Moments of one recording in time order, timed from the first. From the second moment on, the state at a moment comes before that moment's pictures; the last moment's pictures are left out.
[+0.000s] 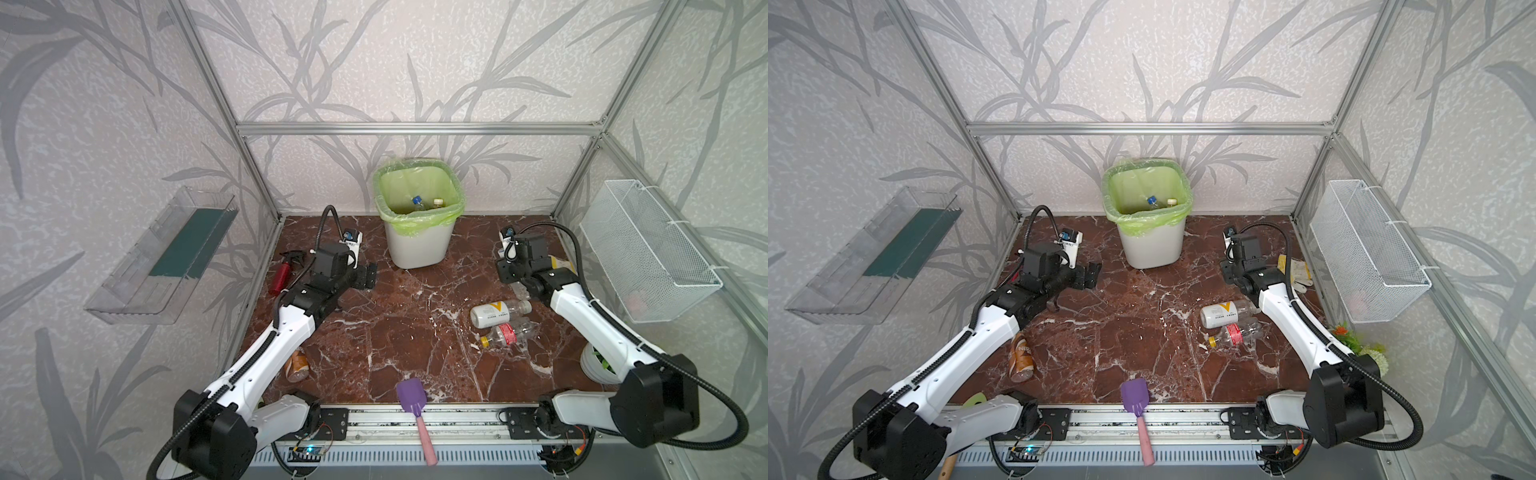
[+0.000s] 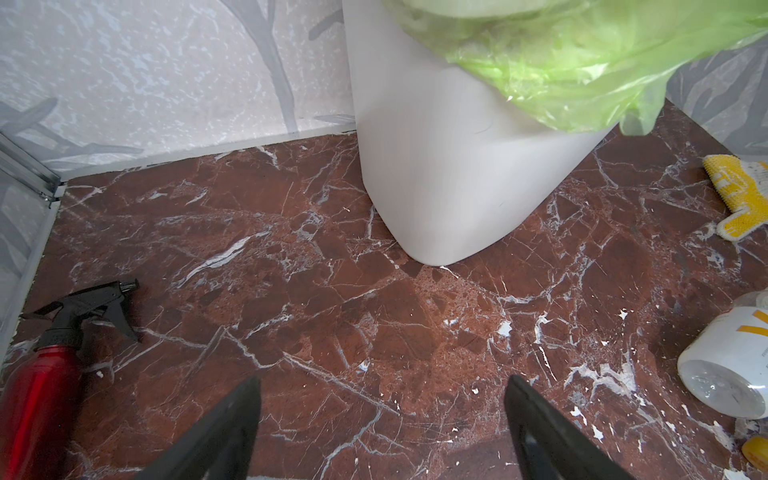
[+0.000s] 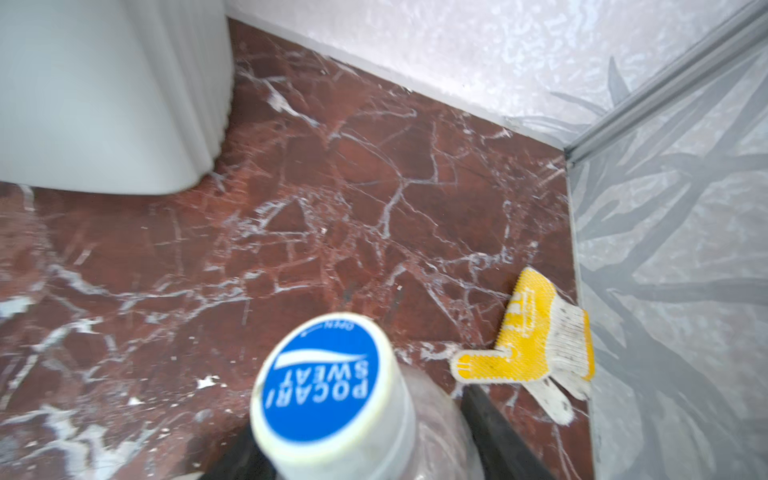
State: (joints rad) left arm -0.36 1.15 0.94 -0.35 -0.06 -0.08; right arm 0.26 1.27 0.98 -0.37 0.21 -0.11
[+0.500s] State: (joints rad) left arm -0.36 1.13 0.94 -0.34 -0.06 -0.08; right arm 0.27 0.76 0.77 -0.04 0.09 -0.06
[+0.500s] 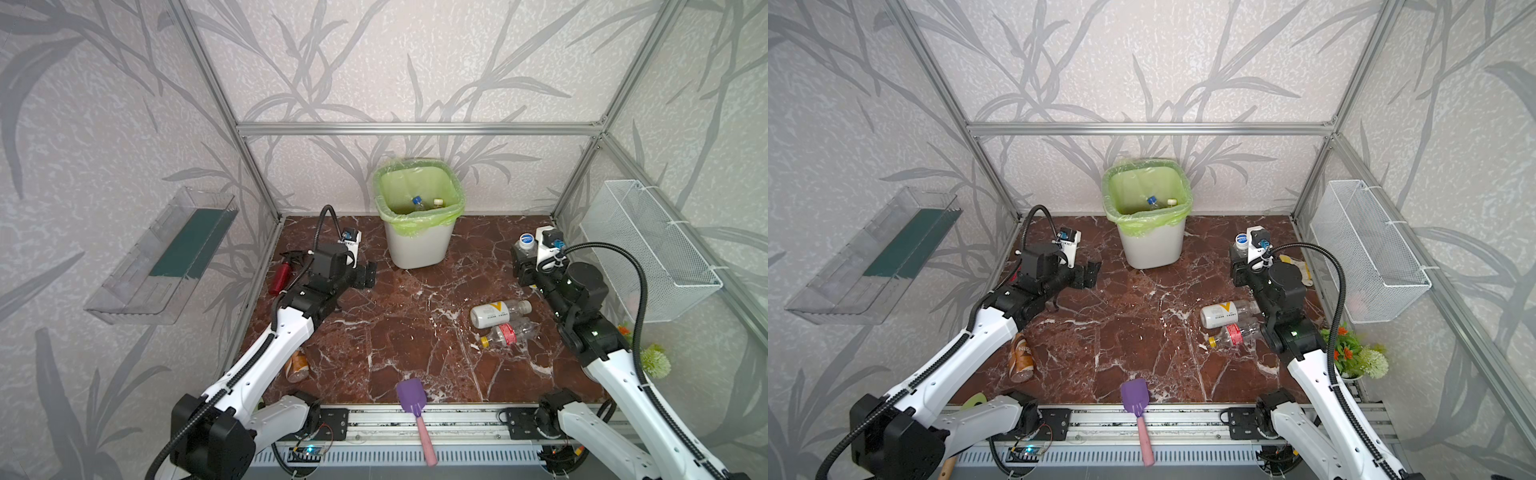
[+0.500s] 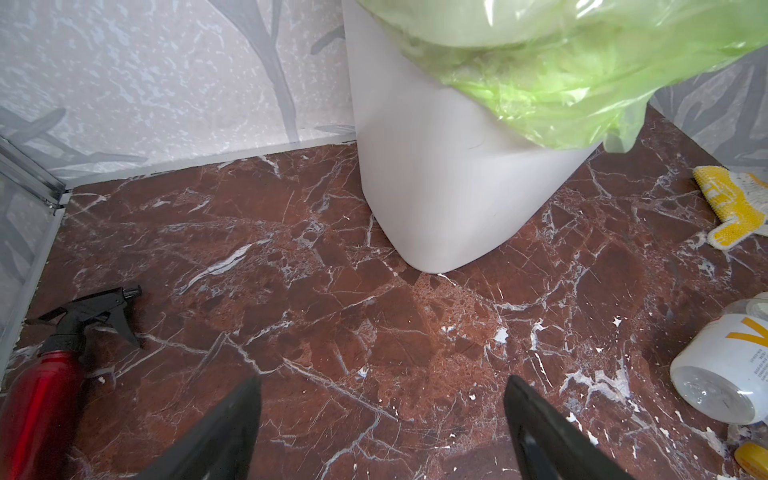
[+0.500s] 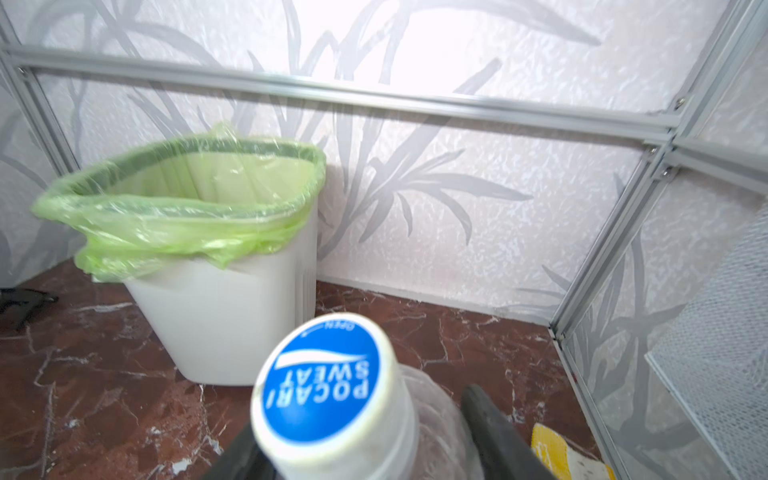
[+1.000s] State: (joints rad) left arm -0.36 1.11 0.94 -0.33 -0.07 -0.08; right arm 0.27 0.55 0.74 -0.04 0.01 -0.08
